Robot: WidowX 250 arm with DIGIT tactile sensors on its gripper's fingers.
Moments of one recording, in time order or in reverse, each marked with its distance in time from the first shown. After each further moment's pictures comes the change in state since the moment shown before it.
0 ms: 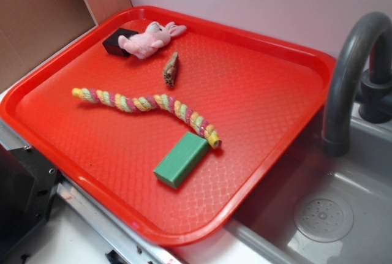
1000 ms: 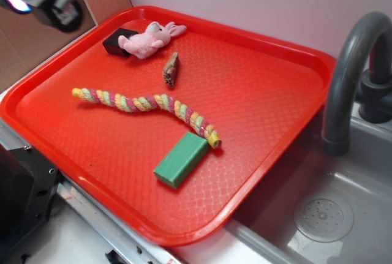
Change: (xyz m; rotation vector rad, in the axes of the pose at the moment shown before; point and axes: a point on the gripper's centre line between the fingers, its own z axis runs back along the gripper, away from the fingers) arm 0.031 -0.056 -0.061 0.003 -0.064 0.030
